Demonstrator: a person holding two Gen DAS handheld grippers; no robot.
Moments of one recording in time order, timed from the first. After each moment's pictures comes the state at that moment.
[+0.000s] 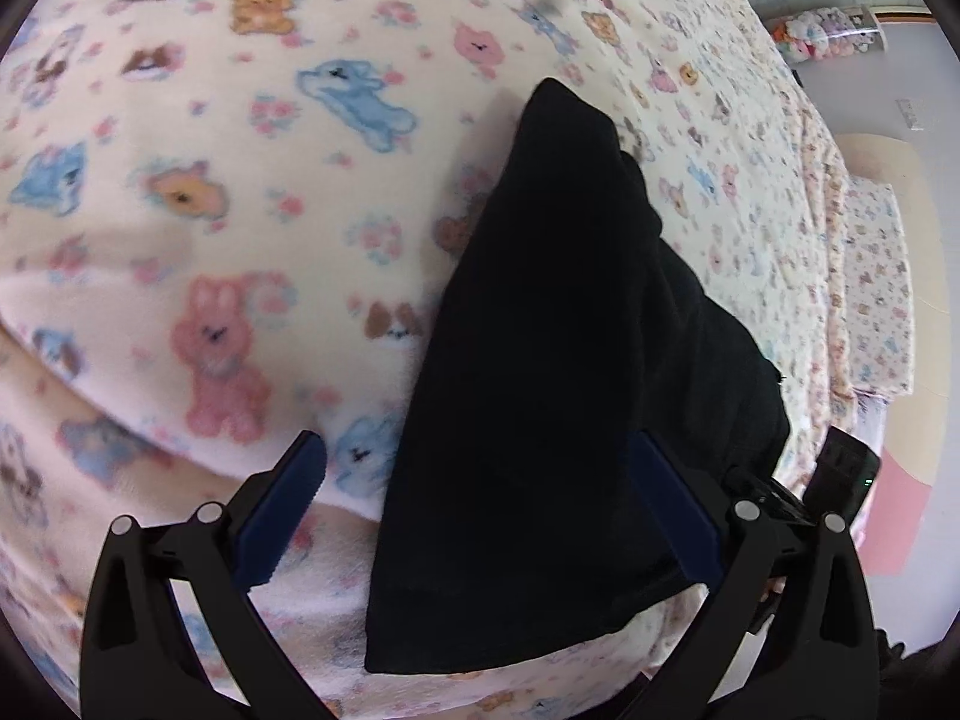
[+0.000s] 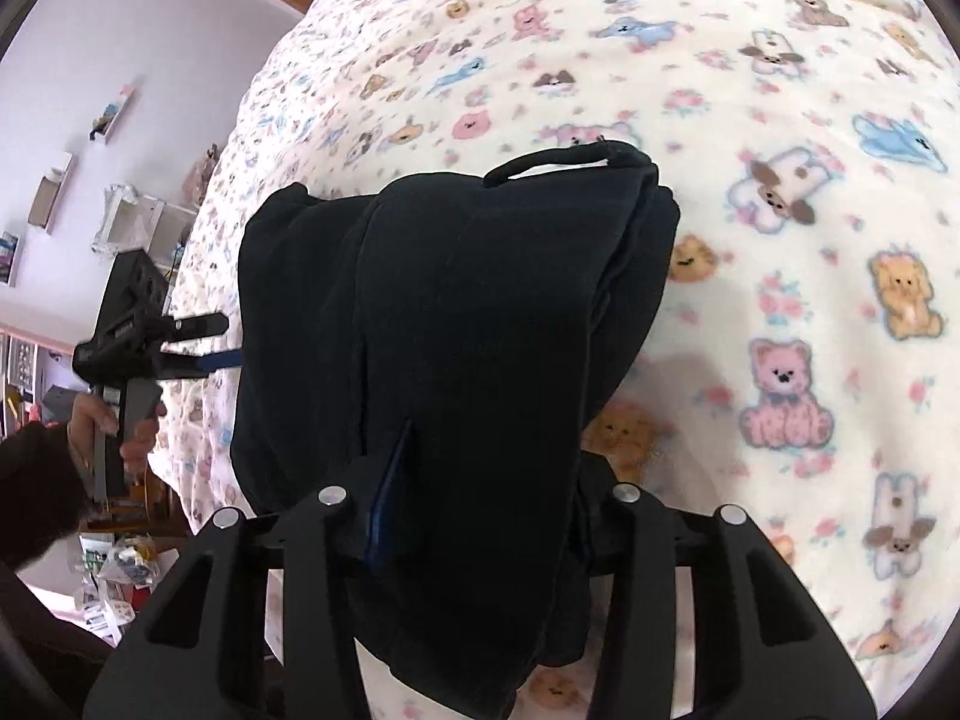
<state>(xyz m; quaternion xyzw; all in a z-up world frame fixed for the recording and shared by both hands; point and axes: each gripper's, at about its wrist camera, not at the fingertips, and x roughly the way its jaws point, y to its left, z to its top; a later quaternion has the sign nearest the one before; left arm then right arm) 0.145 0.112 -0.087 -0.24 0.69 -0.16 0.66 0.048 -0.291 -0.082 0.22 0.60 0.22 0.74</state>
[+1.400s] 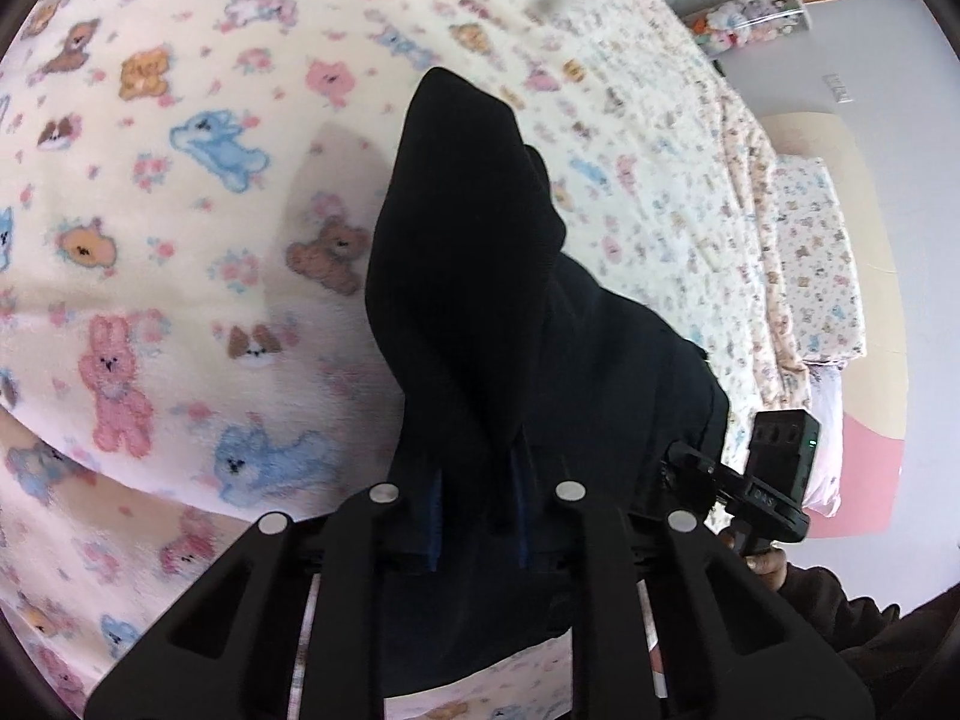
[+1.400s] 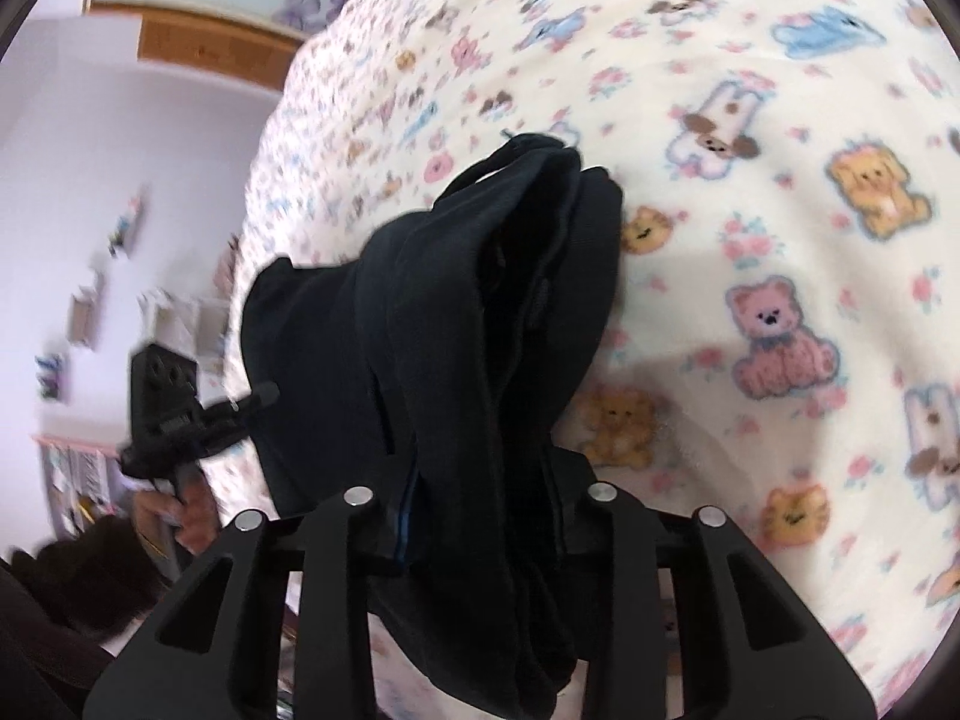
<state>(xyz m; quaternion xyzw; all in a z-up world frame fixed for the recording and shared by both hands) 0.134 0.082 -0.053 -0.25 0.64 -0.23 0.69 0.038 -0.319 -0.090 0.37 0.56 0.19 0.71</state>
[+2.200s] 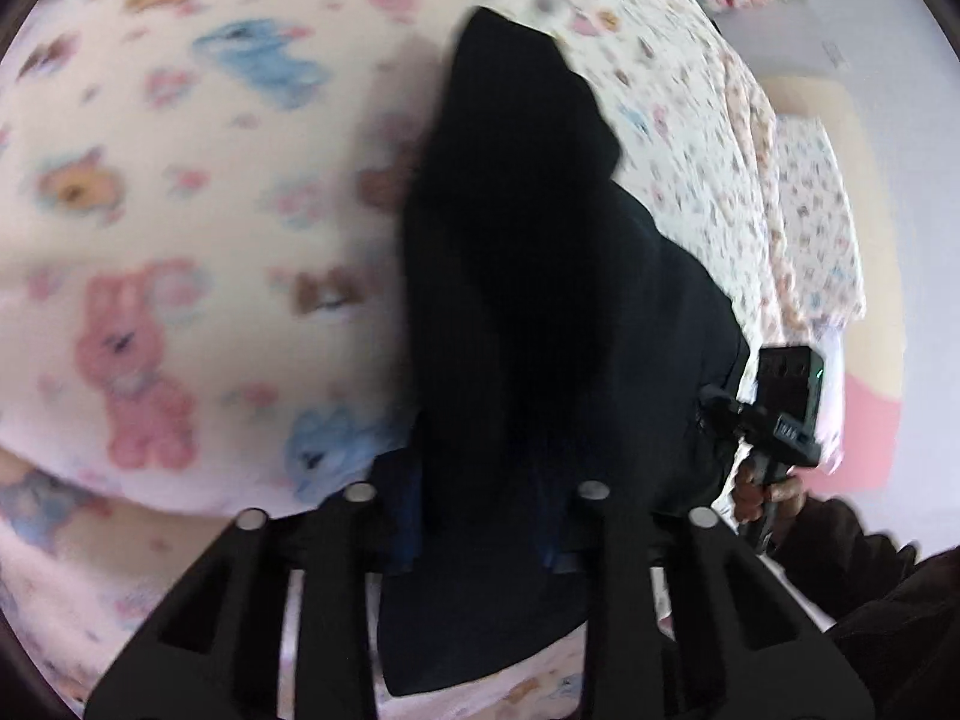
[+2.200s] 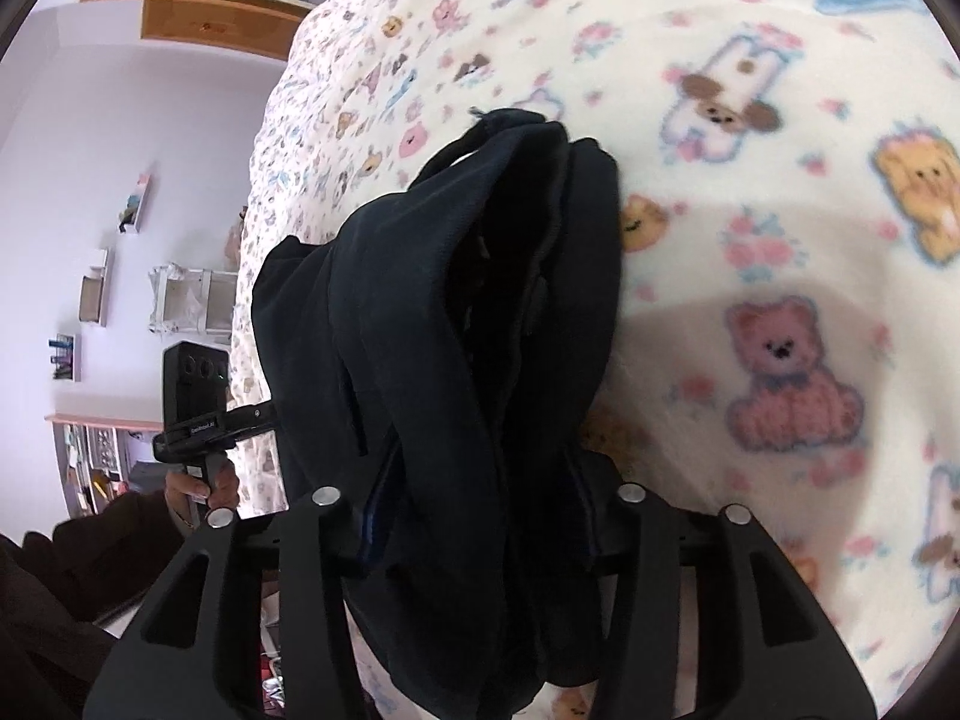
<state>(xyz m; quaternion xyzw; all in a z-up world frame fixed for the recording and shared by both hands) 0.130 0.102 -0.100 -0.22 0.67 -0.26 0.66 0.057 -0.315 -0.115 0.36 0.59 0.23 0.69</state>
